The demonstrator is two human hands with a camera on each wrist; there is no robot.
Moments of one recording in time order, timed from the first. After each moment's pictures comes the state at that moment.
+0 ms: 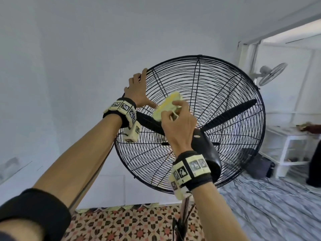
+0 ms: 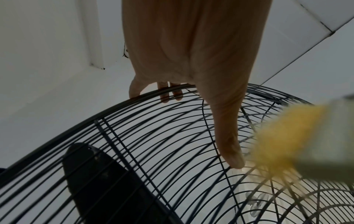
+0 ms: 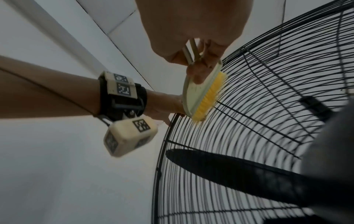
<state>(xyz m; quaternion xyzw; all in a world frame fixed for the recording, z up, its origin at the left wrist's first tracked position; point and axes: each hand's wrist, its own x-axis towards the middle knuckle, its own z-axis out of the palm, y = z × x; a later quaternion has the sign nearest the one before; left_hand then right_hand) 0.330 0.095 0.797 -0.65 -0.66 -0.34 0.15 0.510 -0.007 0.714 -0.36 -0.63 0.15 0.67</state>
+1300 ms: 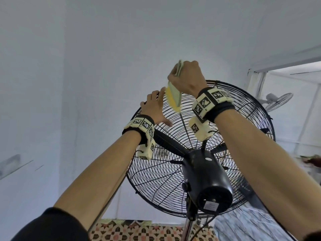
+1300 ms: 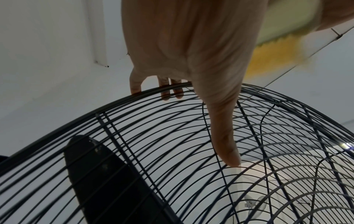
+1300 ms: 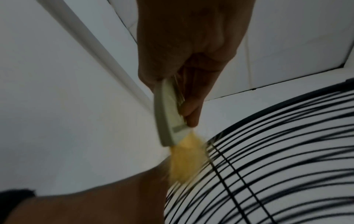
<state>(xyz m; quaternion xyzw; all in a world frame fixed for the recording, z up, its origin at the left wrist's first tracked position) 0.330 0.086 0.792 -0.65 -0.66 -0.34 0.15 0.468 0.070 0.910 -0.35 -0.81 -0.16 0.45</state>
